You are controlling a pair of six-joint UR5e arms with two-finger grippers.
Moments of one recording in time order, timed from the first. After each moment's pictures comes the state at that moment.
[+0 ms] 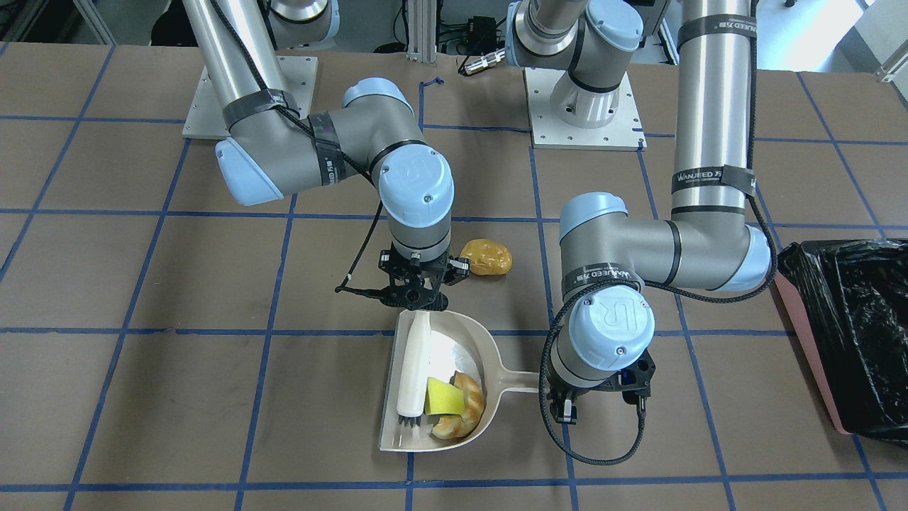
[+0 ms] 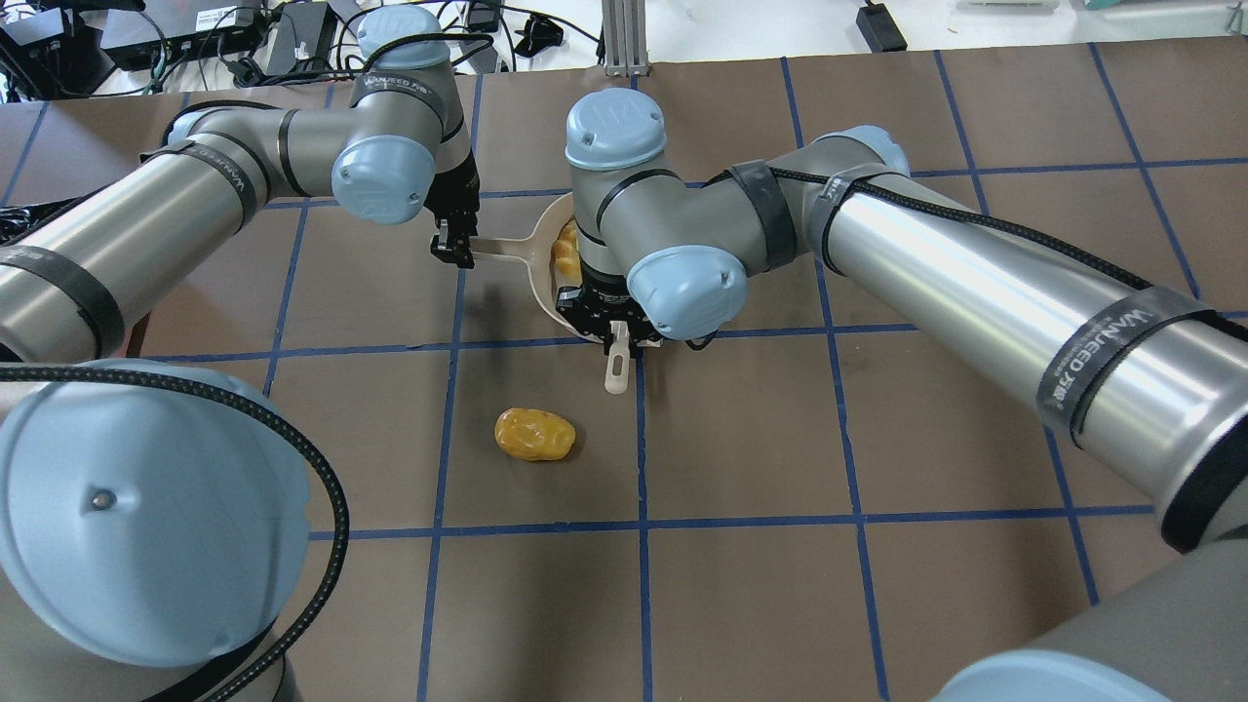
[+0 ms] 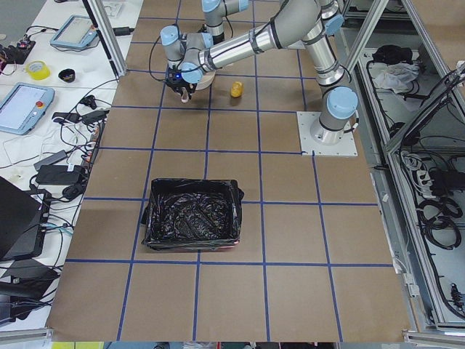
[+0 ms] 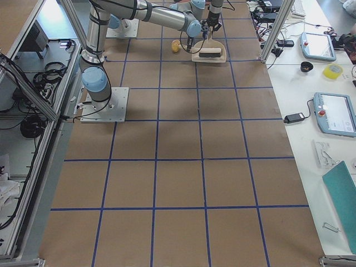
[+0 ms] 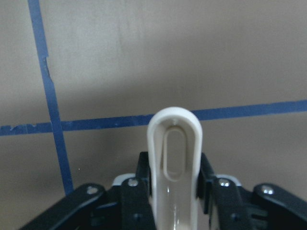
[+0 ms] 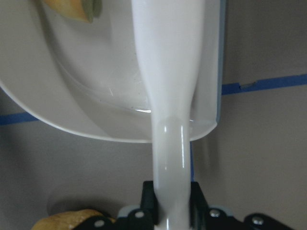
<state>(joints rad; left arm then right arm) -1.63 -2.18 -1.45 -1.16 1.63 -1.53 1.98 -1.12 1.59 -1.95 -1.50 0.54</state>
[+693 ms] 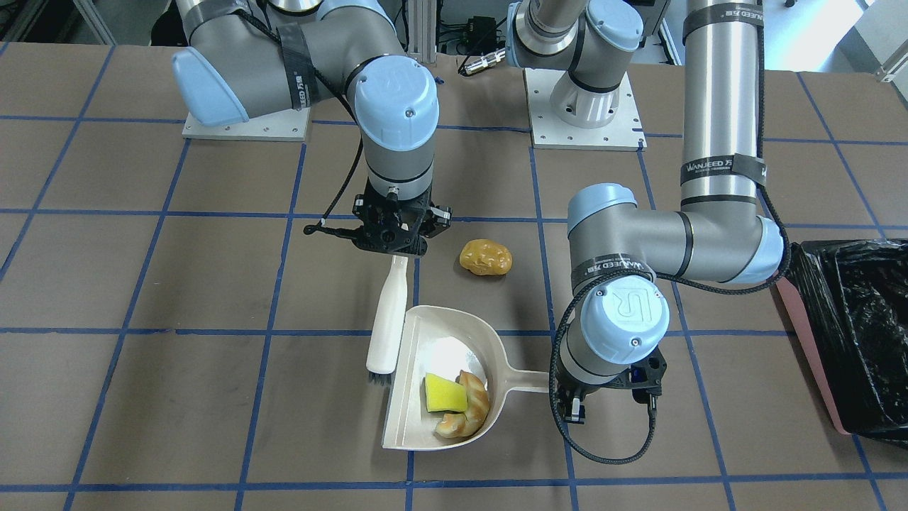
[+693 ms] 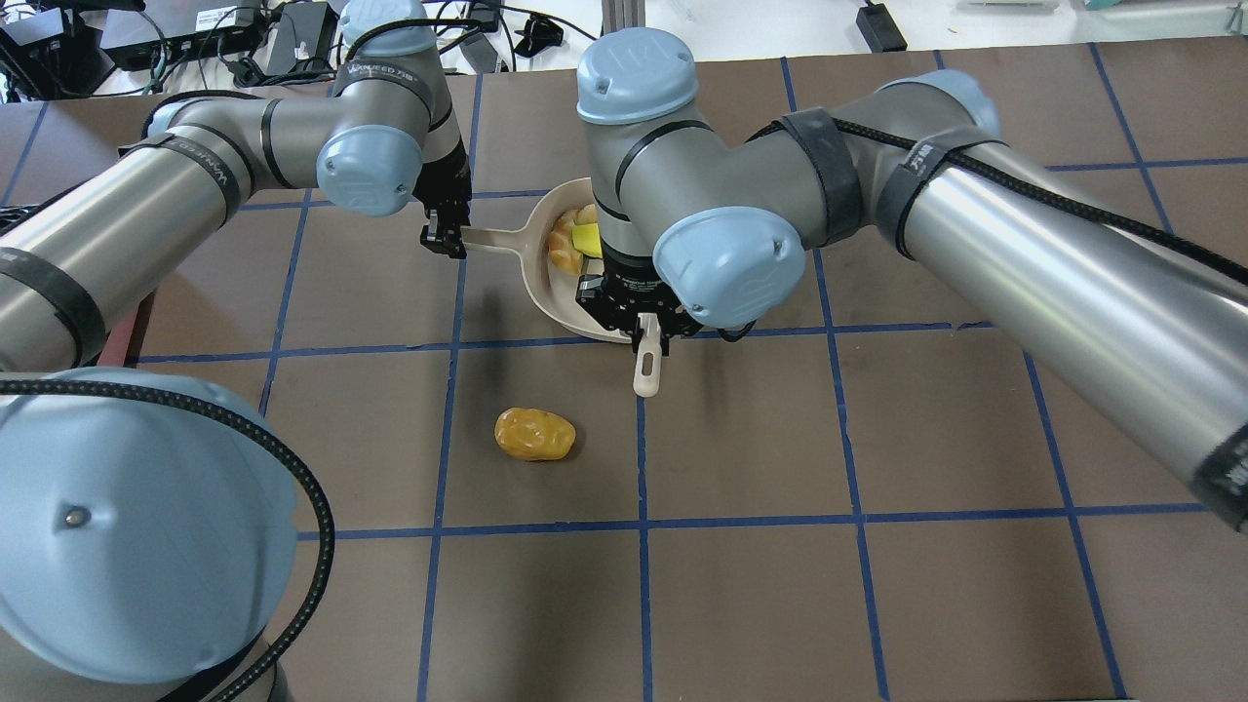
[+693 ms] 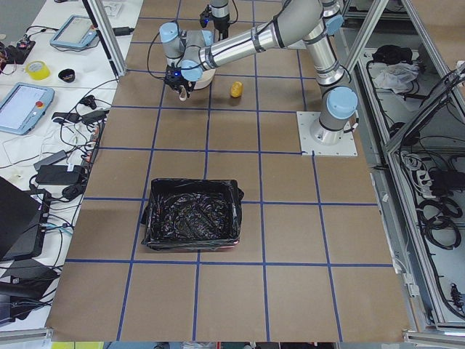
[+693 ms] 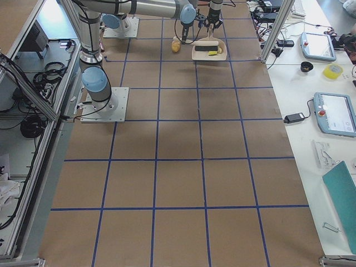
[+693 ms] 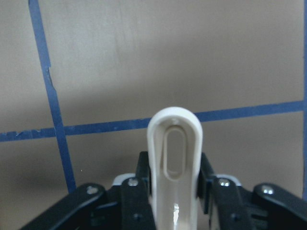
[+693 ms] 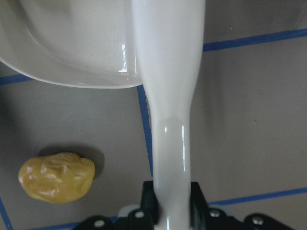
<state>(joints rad) -1.62 -2.16 -1.44 -1.16 1.63 -1.50 1.98 -1.30 1.60 -1.74 -1.53 0.55</state>
